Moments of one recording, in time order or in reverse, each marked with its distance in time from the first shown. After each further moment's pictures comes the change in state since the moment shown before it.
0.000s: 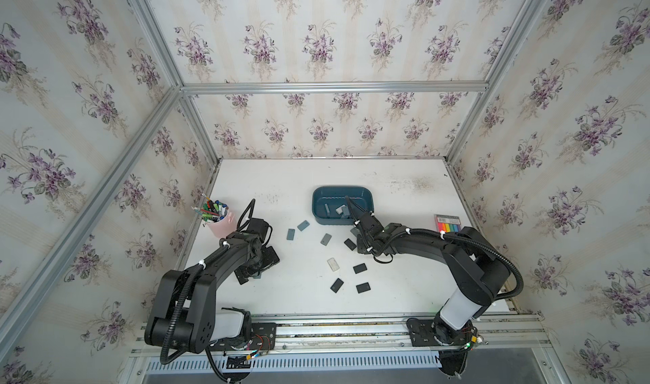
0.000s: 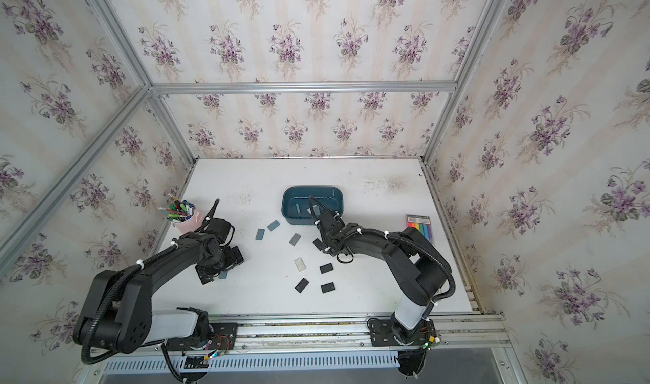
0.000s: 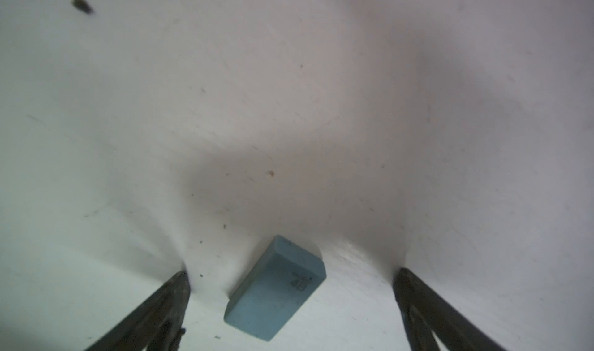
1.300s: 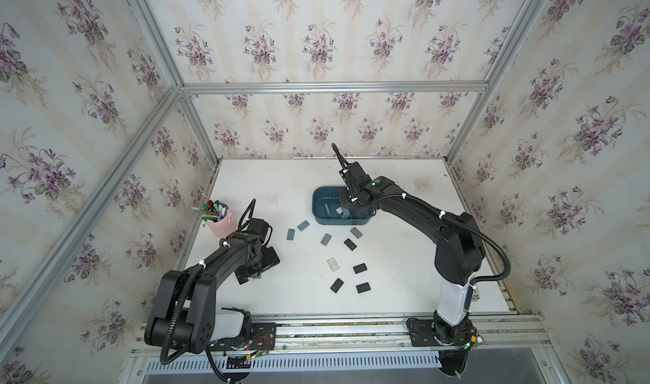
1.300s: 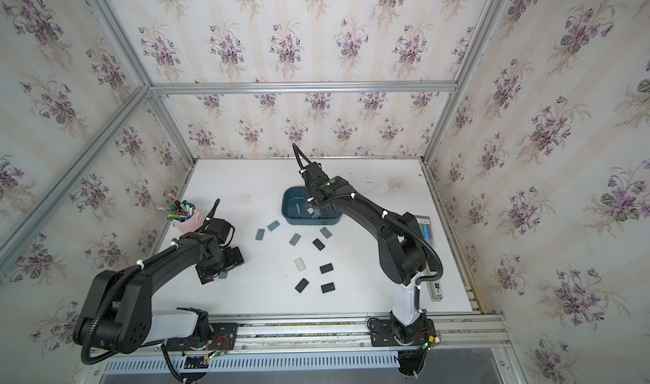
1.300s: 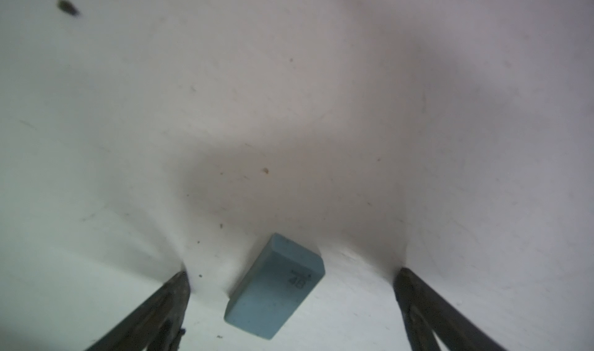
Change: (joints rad) left arm -0.002 0.010 -0.004 0.003 0.009 0.034; right arm -0.090 0.238 0.743 -0.295 -0.037 -0.185
